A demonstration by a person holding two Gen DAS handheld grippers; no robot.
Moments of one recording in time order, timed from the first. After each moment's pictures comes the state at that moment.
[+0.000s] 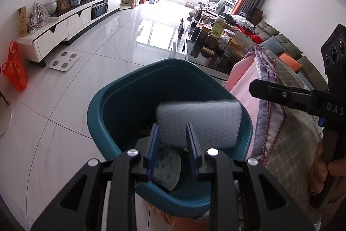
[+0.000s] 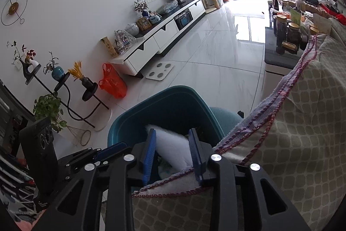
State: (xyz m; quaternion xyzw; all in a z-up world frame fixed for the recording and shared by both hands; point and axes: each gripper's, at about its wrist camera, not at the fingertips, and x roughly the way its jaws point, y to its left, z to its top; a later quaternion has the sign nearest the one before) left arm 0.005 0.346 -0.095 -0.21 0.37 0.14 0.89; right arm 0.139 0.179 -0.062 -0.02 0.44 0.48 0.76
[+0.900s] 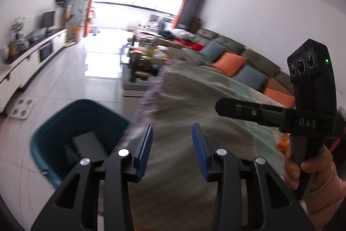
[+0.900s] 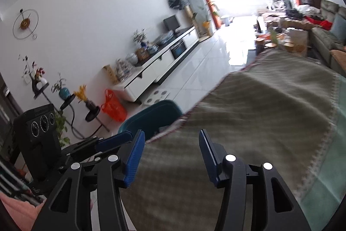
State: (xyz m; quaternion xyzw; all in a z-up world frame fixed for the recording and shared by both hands) left arm -0.004 0.213 -0.027 -0.13 0.28 -0.05 0.95; right arm 0.102 0.028 -0.011 0.04 0.36 0.47 0.81
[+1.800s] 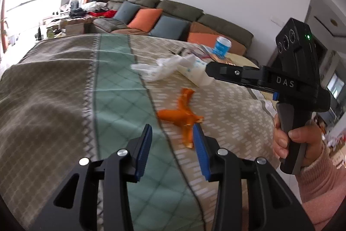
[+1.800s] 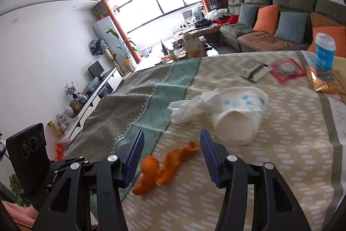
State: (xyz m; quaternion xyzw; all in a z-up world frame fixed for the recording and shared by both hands) left arm 0.054 -0.015 -0.056 -0.02 0.36 -0.31 0.88; right arm 0.074 -0.236 -0.037 0.15 0.33 0.22 0.91
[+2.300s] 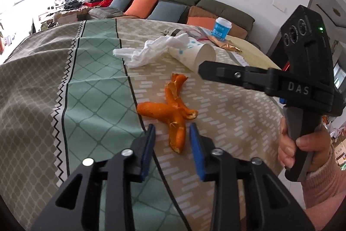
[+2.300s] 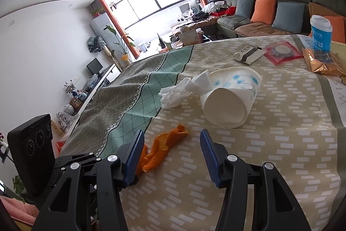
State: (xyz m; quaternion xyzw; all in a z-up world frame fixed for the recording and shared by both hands) left arm 0.067 -0.048 -0.078 0.00 0.40 -0.30 0.87; right arm 0.071 -0.247 -0.059 0.16 0.35 0.22 0.90
